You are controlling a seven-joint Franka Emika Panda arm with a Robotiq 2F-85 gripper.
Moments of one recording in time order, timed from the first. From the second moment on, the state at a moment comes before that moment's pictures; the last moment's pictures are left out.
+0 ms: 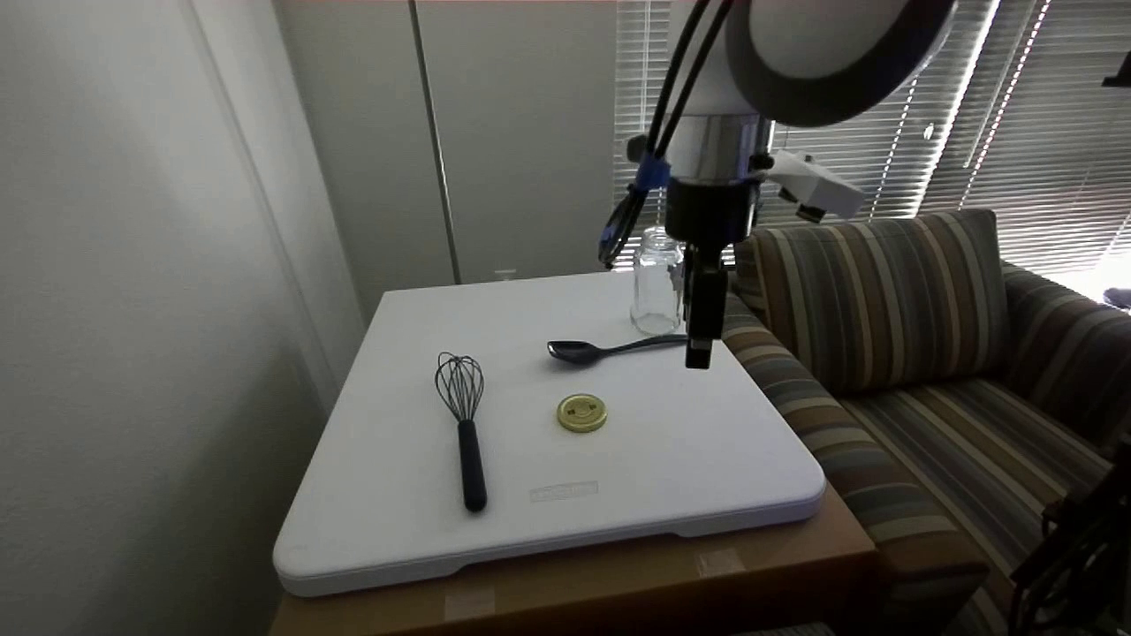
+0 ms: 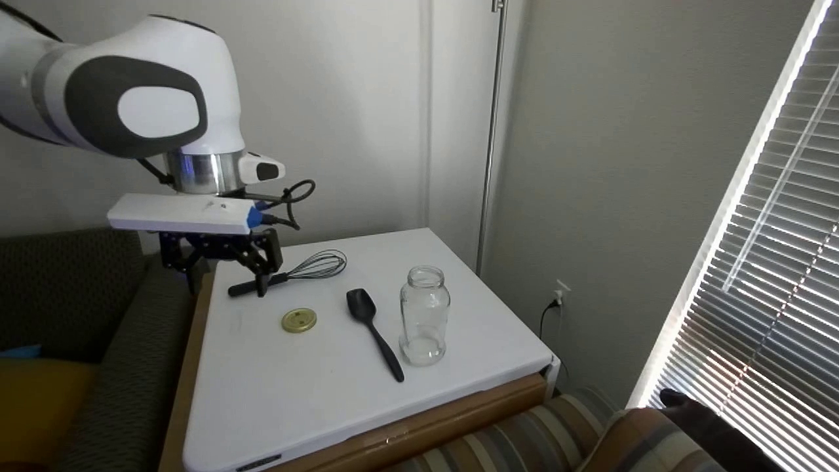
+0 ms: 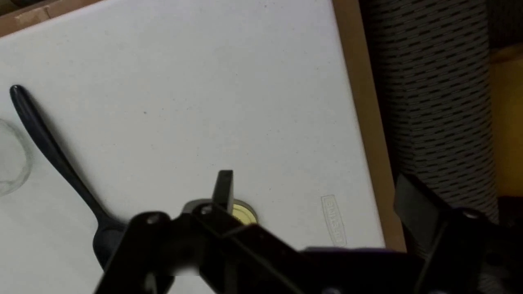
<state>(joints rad) 0.12 0.35 0.09 -2.20 0.01 2.52 -0.49</state>
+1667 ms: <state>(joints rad) 0.17 0.86 0.05 -1.74 -0.27 2.56 -0.29</state>
